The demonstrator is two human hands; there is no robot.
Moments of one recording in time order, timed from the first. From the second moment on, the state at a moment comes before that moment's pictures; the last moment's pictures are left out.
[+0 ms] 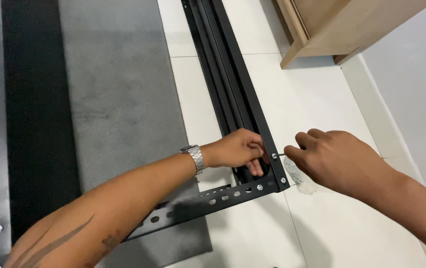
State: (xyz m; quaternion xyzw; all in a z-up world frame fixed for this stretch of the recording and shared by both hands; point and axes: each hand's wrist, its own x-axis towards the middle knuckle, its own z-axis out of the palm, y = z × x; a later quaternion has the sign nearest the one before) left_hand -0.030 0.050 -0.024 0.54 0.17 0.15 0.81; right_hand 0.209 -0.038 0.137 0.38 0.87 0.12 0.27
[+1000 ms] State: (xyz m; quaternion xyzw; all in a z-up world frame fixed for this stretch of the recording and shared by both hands) left_hand -0.022 0.014 -0.048 0.74 0.18 0.42 0.50; right_hand 0.182 -0.031 0.130 0.49 0.80 0.01 0.35
